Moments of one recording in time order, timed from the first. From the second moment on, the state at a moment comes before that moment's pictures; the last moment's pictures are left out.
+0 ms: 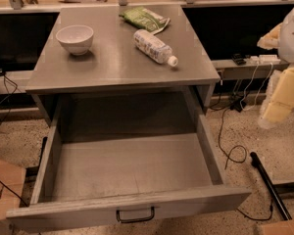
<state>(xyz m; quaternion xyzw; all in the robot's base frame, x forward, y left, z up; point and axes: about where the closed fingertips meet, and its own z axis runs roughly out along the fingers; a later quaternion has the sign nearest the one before) 0.438 -0.217 0.976 -0.60 0.78 -0.03 0.16</state>
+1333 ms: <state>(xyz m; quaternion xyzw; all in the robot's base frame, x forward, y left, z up) 0.365 -0.181 0.949 -0.61 0.78 0.06 0.15</state>
